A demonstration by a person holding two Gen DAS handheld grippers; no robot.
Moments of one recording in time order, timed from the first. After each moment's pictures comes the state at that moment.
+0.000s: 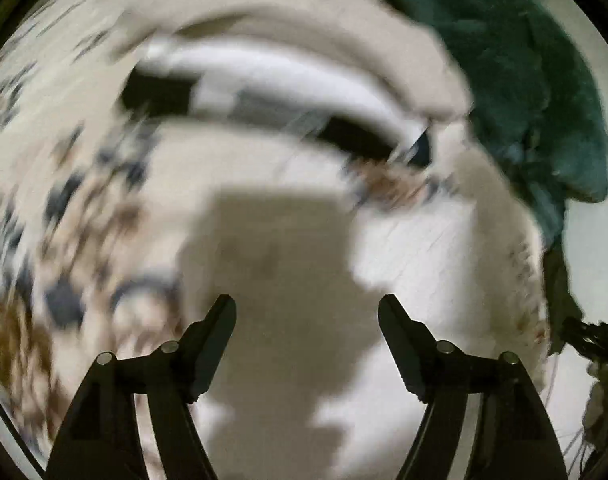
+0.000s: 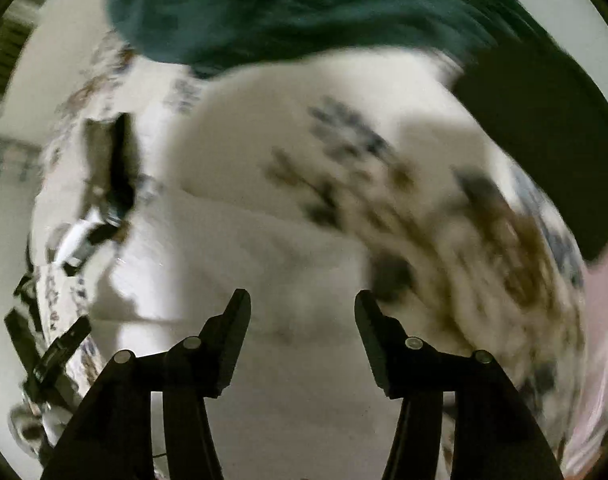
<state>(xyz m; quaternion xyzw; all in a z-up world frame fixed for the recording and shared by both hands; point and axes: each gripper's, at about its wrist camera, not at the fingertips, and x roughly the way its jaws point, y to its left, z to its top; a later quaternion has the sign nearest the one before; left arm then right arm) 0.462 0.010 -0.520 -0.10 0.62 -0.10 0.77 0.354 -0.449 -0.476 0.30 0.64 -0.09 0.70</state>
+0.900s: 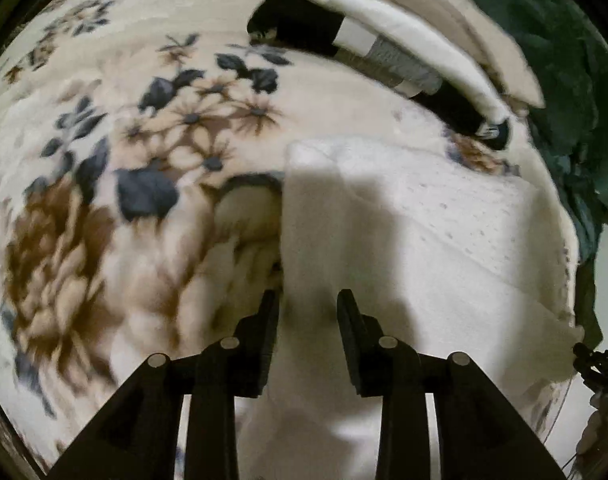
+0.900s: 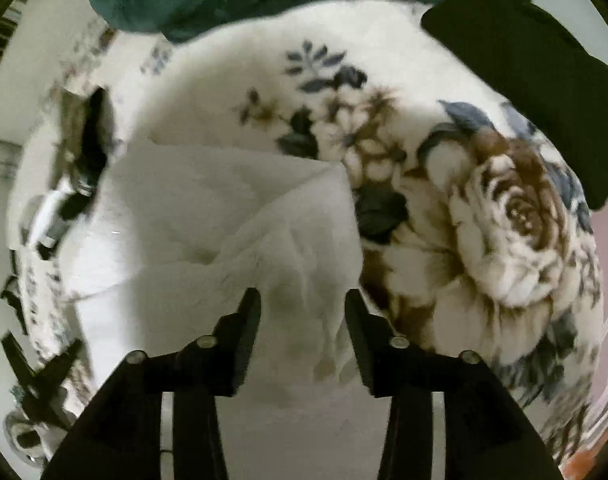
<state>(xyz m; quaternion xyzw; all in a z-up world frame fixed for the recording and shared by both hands) 0.398 0.087 -0.512 -0.14 0.63 -0.02 0.77 0.322 -0.423 -0.501 0.30 0.64 -0.10 0.70</state>
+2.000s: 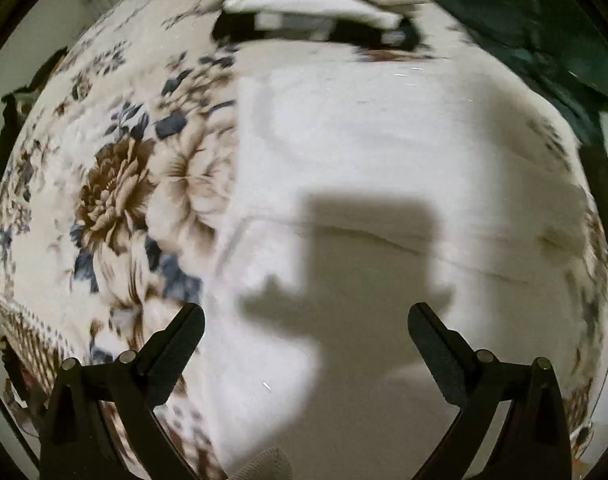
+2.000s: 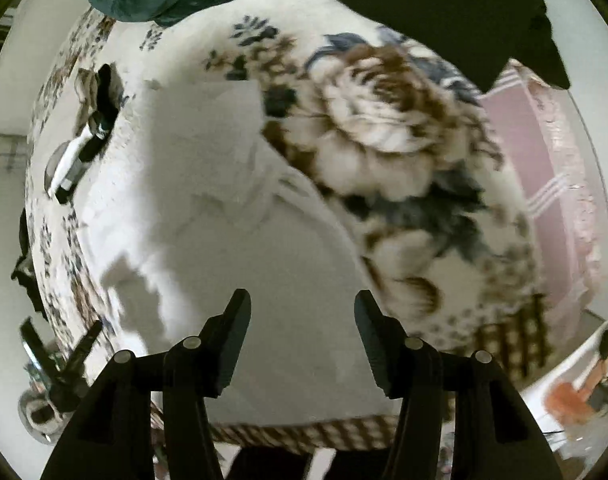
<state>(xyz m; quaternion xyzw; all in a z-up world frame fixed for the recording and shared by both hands) 0.272 -0.021 -0.446 0.02 0.64 -0.01 0.77 0.160 -0.466 -0.413 0.30 0.70 -0.09 0.64</state>
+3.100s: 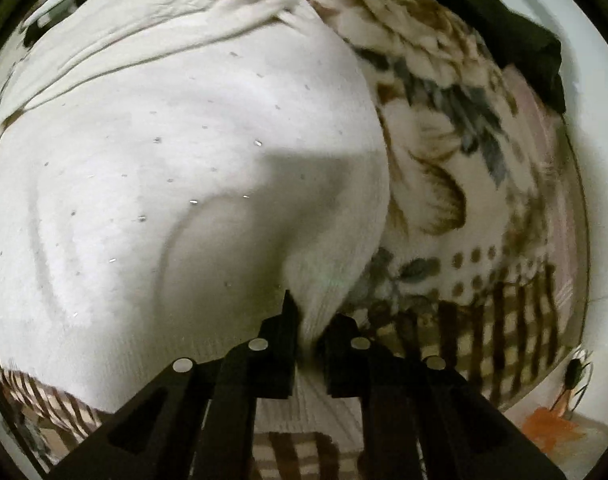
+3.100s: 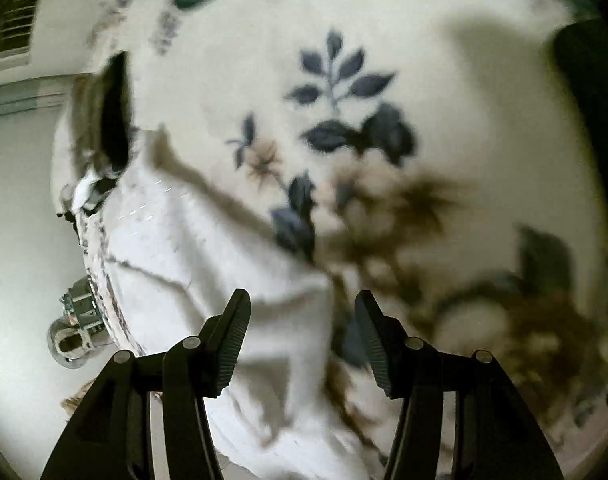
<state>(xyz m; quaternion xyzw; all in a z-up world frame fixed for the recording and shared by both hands) 0.097 -0.353 -0.534 0.04 0.68 -0.12 0.72 0.412 -0.509 -0.587 0.33 0.73 0.09 0.59</state>
